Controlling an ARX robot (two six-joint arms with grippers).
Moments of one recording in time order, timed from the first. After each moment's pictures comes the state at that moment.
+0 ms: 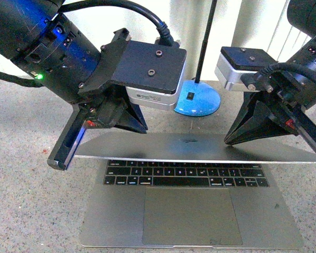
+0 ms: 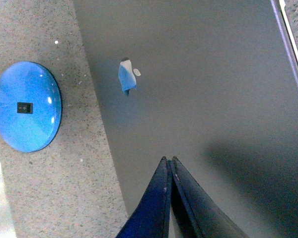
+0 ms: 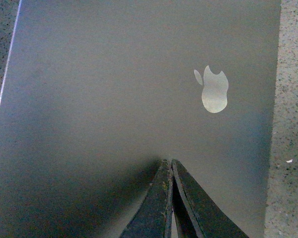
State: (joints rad) left arm -0.35 1.84 1.22 -0.44 0.43 1.52; right arm 0.16 2.08 1.46 -0.87 -0.63 -1.55
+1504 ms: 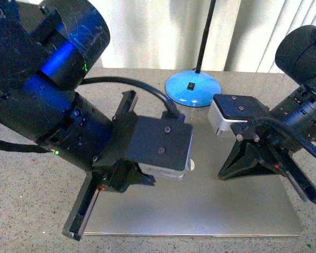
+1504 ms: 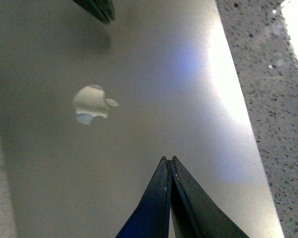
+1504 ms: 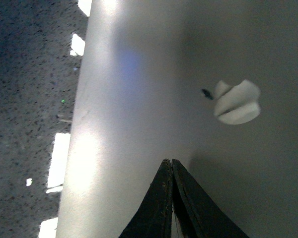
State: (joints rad) left arm -0.40 1.90 1.02 -0.21 0.49 1.40; right arm 0.17 2.13 1.27 -0.68 -0.67 -1.49
